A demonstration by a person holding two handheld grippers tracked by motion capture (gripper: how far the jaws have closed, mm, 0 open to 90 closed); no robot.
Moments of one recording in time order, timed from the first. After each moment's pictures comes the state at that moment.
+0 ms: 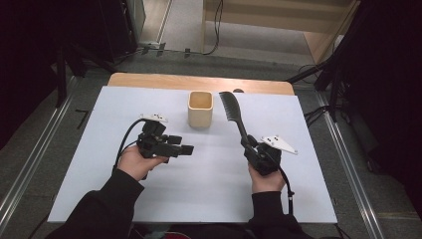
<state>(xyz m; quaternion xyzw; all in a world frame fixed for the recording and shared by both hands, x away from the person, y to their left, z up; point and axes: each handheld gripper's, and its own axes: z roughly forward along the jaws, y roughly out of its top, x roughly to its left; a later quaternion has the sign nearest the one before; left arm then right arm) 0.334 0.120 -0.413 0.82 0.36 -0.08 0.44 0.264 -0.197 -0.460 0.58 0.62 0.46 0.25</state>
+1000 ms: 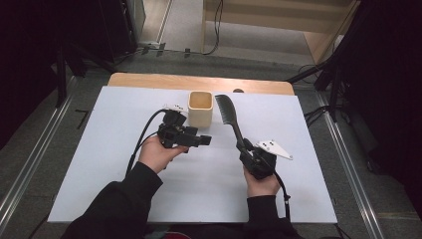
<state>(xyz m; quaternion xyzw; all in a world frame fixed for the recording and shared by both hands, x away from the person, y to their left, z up) 0.354 0.069 -0.405 0.82 0.36 -0.06 0.44 0.258 -0.185 -0.471 0.58 0.61 0.47 0.25</state>
